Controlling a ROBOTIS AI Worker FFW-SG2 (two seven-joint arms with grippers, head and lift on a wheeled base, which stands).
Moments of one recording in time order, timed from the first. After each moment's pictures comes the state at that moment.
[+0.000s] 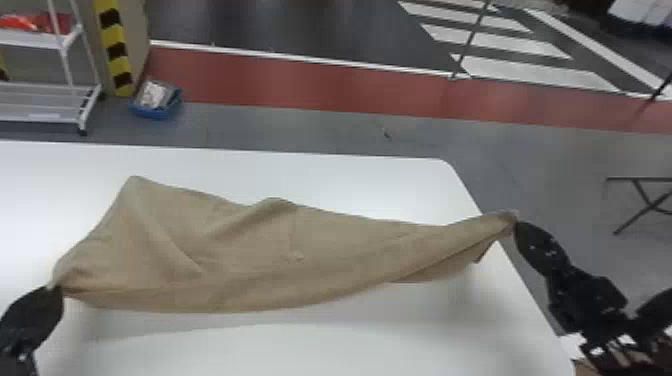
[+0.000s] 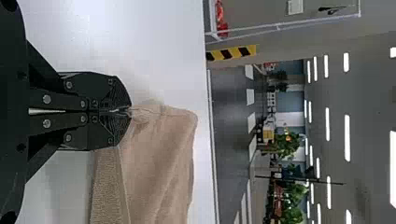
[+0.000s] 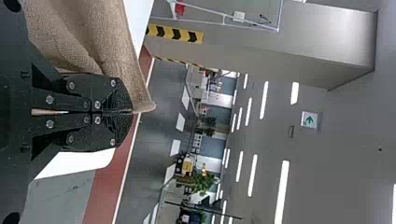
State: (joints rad) left arm 0.56 0.38 -0.07 -2.02 0.27 0.11 0.15; right arm 0.32 -0.24 -0.61 -1.56 -0.28 -0.31 0.76
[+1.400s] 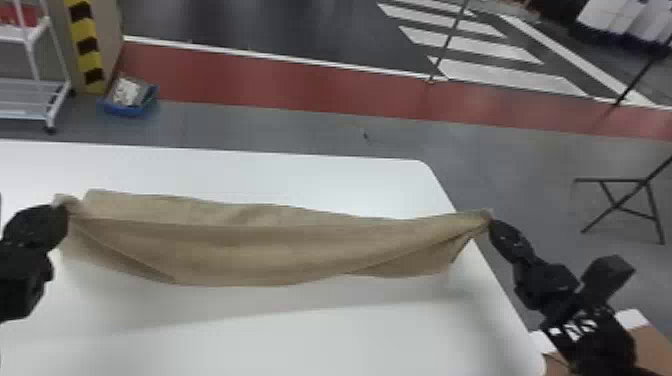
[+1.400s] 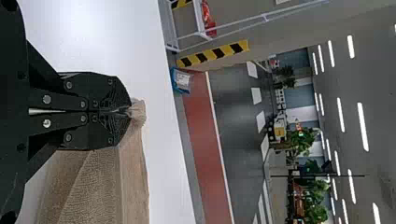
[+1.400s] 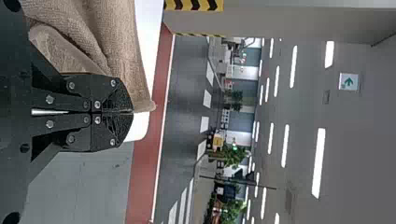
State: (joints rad) left arm 0.23 0.35 -0.16 -2.24 0.23 0.72 0.25; right arm 0.17 -0.26 -0.62 -1.42 -0.20 -0.16 0.66
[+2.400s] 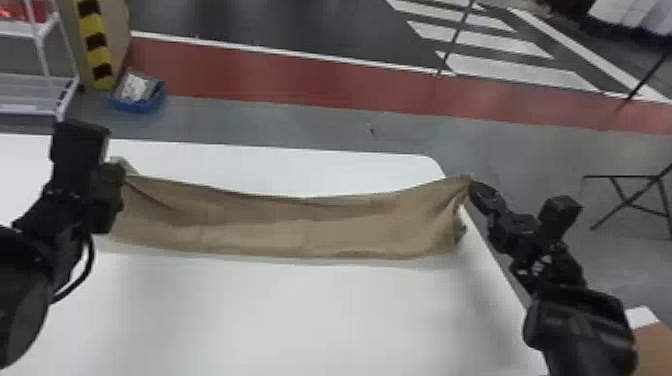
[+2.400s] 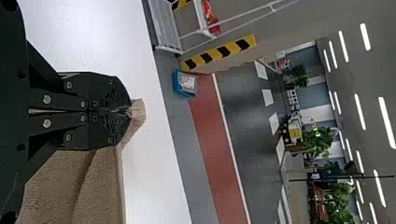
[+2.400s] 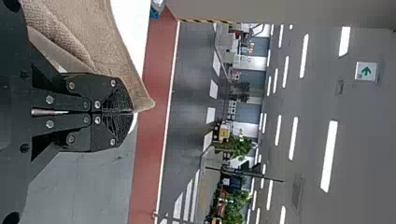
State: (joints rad) left arm -0.19 0.24 -0.32 -1.74 0.16 0.69 0.26; right arm -0.18 -0.35 -0.47 -1.04 -0.08 -0.21 0.56
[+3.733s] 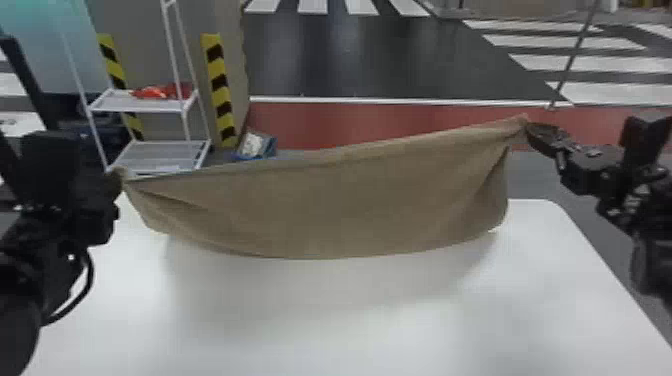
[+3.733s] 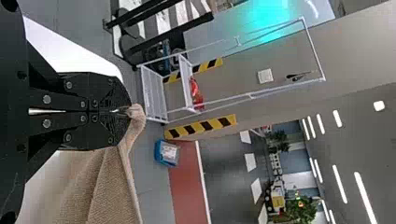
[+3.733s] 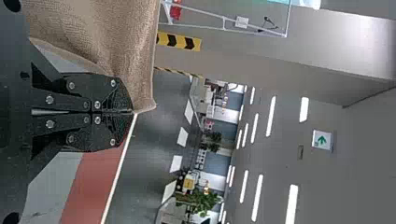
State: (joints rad) left arm -0.08 0.38 0.04 -2.04 0.23 0.81 0.27; right arm -0.54 -0.35 -0.17 -1.05 -0.04 -0.06 0.57
